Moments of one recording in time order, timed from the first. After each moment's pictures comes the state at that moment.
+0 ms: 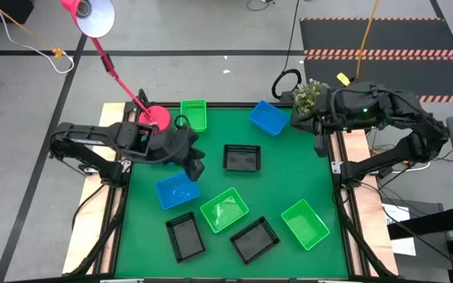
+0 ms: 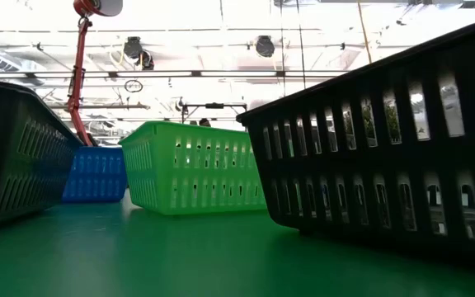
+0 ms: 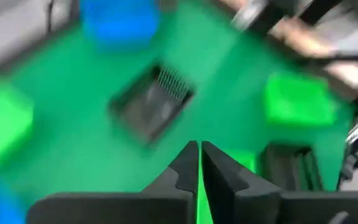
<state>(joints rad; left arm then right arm) -0.15 1.43 1.62 -1.07 -0.31 -0.77 -0.03 1.19 1.82 -1.18 0.13 0.15</state>
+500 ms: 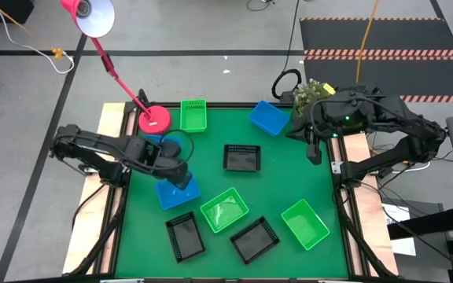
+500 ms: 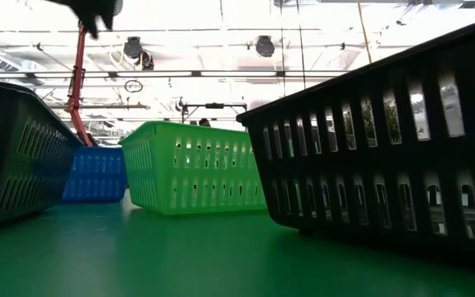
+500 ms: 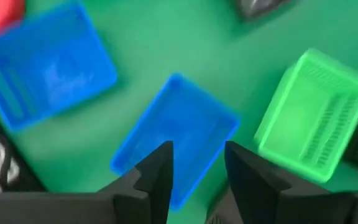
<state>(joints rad) -0.25 1.44 1.51 -1.46 -0.20 -1.27 -0.03 1.19 1.71 -1.18 0.07 0.16</state>
